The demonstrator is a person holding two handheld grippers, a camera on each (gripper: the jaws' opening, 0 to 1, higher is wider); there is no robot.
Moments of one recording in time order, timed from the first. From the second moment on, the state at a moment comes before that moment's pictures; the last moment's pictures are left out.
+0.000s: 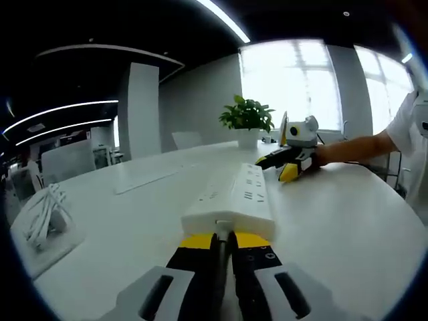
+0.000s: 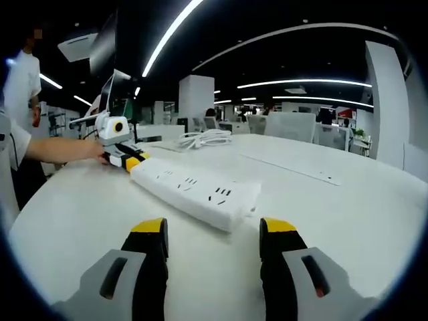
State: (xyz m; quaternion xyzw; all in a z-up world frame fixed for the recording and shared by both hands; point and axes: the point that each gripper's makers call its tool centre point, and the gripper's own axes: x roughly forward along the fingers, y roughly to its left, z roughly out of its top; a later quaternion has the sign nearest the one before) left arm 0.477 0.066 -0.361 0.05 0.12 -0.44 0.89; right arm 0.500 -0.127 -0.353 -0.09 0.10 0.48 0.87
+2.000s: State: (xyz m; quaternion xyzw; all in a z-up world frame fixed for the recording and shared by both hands) left arm 0.500 0.082 -0.361 0.04 0.13 -0.55 0.83; right arm 0.551 -0.088 -0.354 -0.09 0.11 0.54 0.83
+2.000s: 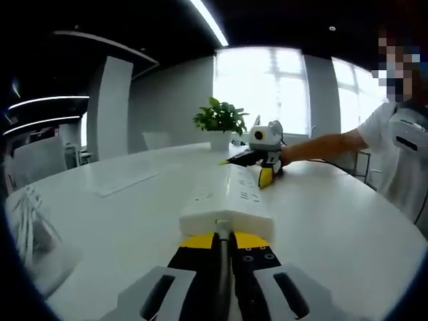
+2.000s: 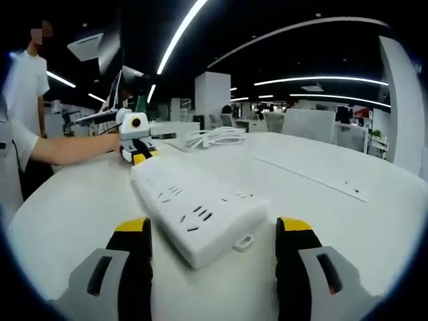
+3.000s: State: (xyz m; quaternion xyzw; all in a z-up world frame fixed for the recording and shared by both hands) left arm 0.494 0.077 -0.362 0.02 0.14 -0.55 0.82; right arm 0.550 -0.061 -0.355 -0.09 0.08 0.59 0.80
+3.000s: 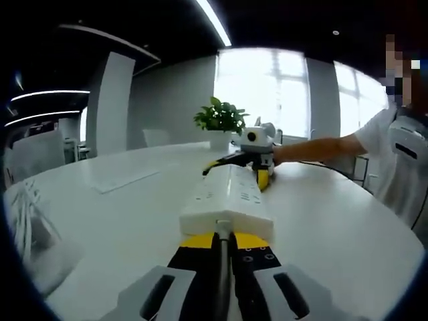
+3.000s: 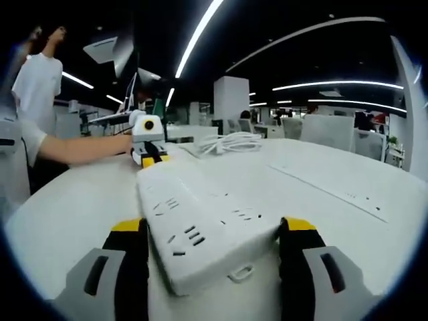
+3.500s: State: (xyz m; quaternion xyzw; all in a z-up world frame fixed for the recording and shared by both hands) left arm 0.508 0.086 -0.361 0.03 0.14 -0.54 0.83; right arm 0.555 -0.055 -0.354 -0.08 0.08 0.59 0.80
